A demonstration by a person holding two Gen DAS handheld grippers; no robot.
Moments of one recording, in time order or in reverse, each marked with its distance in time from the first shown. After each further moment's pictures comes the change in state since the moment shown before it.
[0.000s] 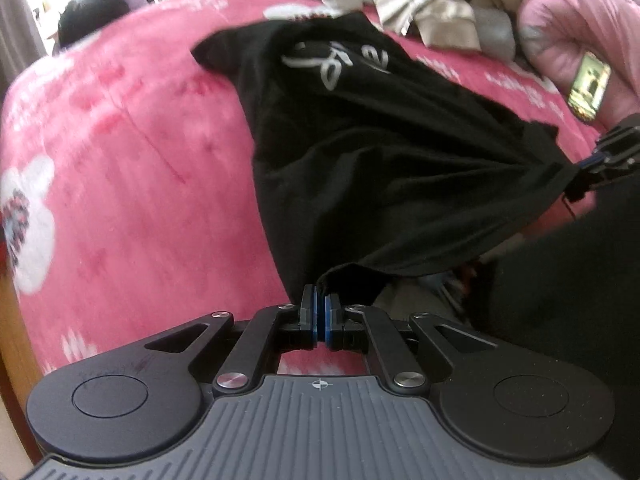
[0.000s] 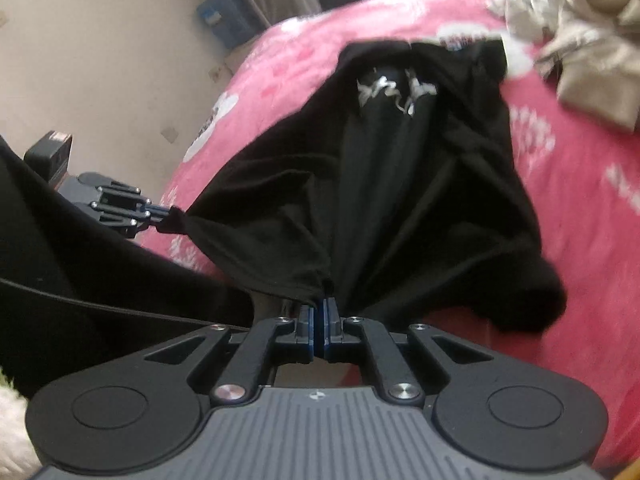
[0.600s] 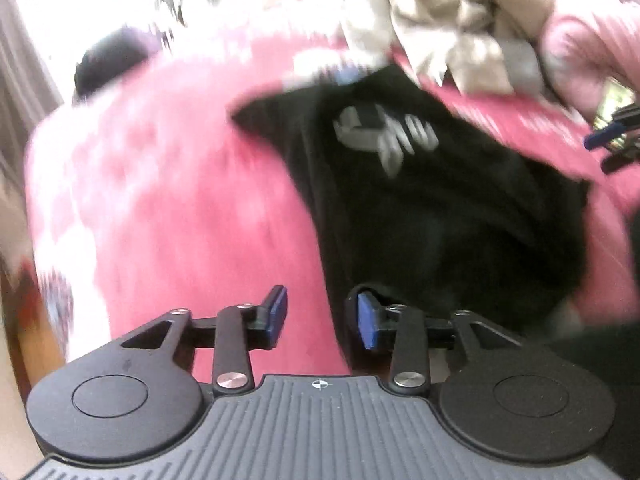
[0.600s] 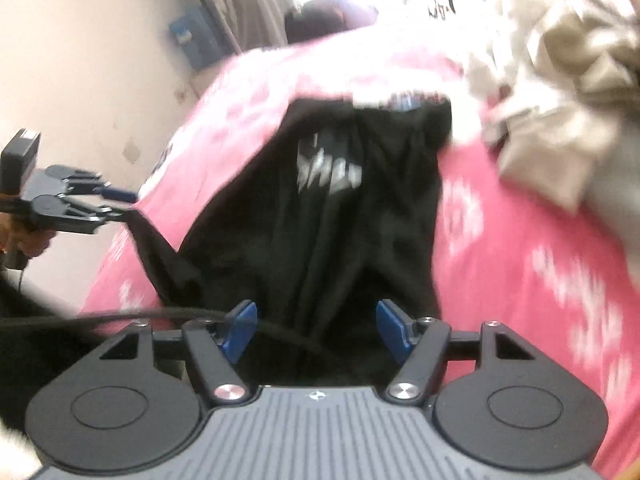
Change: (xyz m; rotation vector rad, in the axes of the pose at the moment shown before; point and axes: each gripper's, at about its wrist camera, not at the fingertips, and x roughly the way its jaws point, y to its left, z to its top) left arm -0.005 0.039 0.101 0.090 -0.173 0.131; right arm -0.022 -0.022 0.084 -0.100 -0.118 -0.145
